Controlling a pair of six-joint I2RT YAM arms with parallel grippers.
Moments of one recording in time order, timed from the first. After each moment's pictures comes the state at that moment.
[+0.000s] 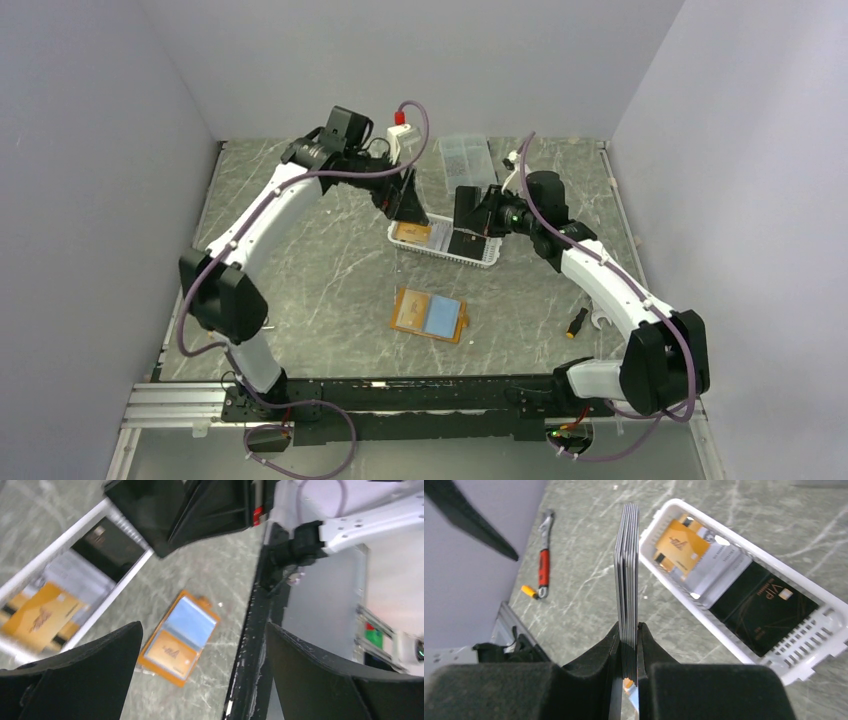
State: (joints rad) left arm -0.46 1.72 1.72 -0.81 0.85 0.09; right arm 0.32 1.30 0.93 -0.12 -0.47 0.47
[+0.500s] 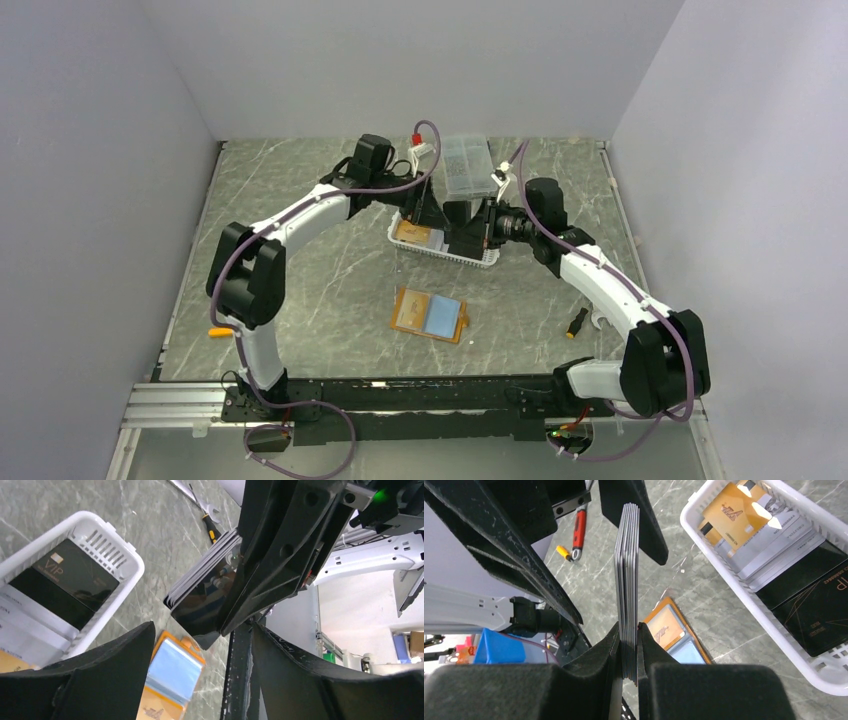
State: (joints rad) left arm -0.50 1.86 1.49 -0.25 1.05 -0.28; right arm 0.32 1.29 0.87 -0.07 -0.71 0.47
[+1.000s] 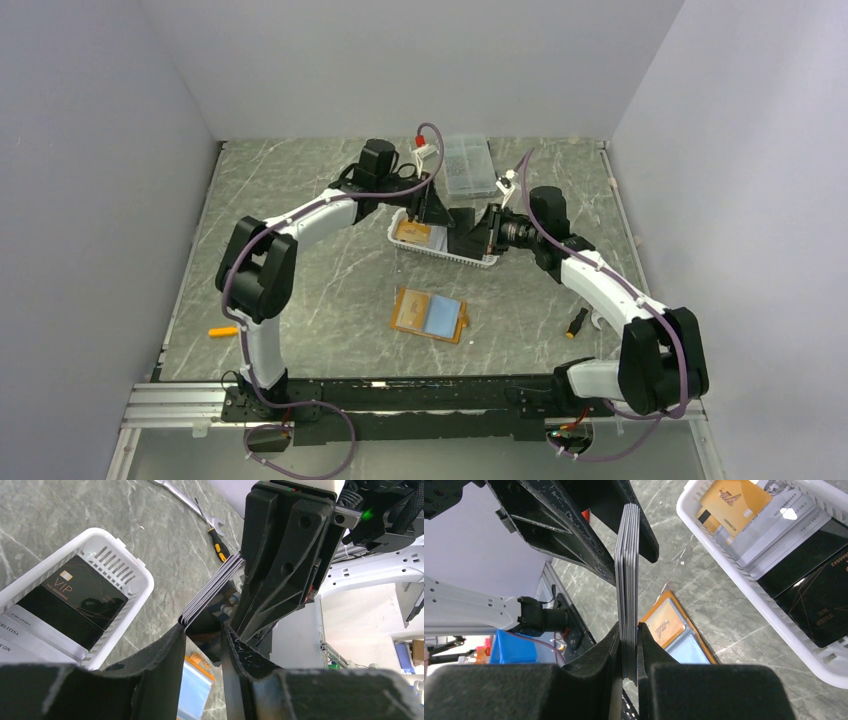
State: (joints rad) left arm -0.52 1.91 1.44 0.03 1.05 -0.41; right arm 0.28 1.29 0.79 0.01 -0.77 0.52
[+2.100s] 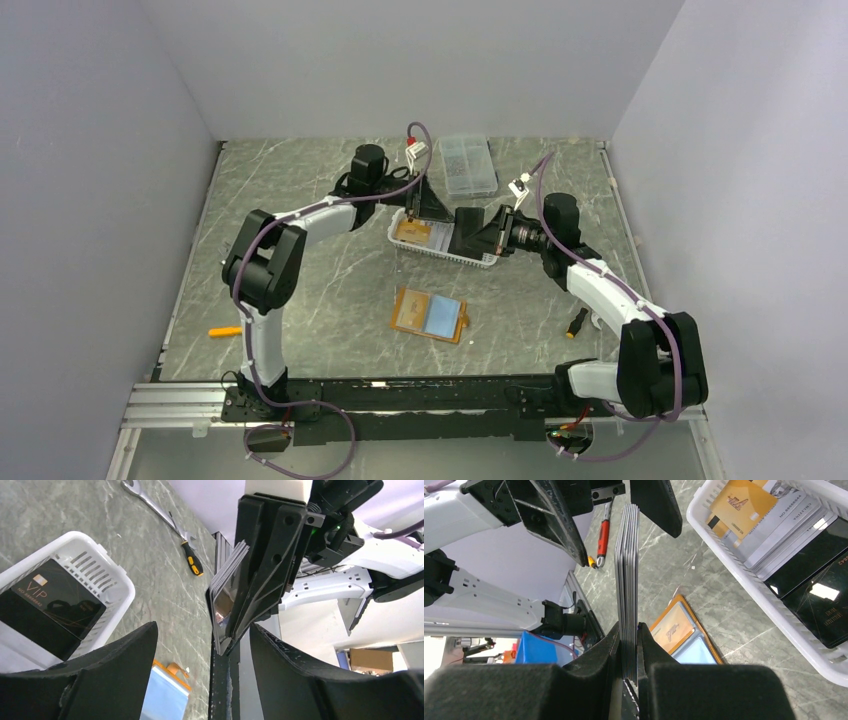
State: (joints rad) left arm -0.48 1.98 1.34 0.41 1.15 -0.75; right arm 0.20 1.27 0.68 0.19 -0.88 0.64
